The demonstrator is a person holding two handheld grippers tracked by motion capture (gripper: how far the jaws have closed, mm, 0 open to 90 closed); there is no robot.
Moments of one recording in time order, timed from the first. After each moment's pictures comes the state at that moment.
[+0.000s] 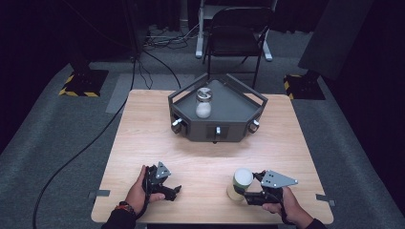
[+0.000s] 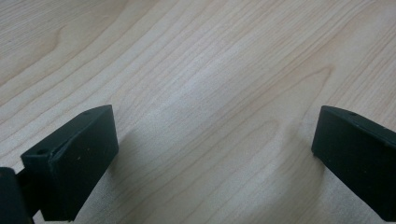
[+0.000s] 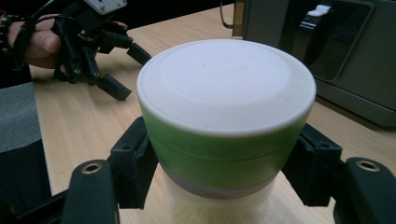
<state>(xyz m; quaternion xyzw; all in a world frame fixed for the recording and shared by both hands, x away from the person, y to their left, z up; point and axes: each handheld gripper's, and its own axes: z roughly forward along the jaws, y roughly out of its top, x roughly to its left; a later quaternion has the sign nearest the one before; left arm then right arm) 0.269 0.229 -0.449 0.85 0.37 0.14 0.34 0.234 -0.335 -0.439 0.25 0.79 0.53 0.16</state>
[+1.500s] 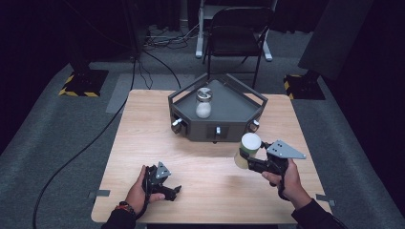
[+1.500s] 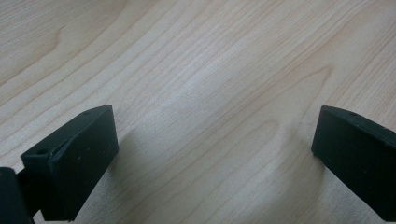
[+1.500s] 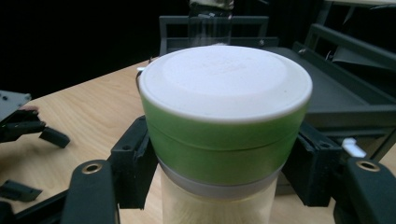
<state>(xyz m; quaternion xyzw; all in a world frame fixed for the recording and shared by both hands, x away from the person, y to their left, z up) 0.269 0.229 -0.449 0.85 0.37 0.14 0.34 0.252 -0.308 -0.377 0.32 0.74 0.53 0.27</state>
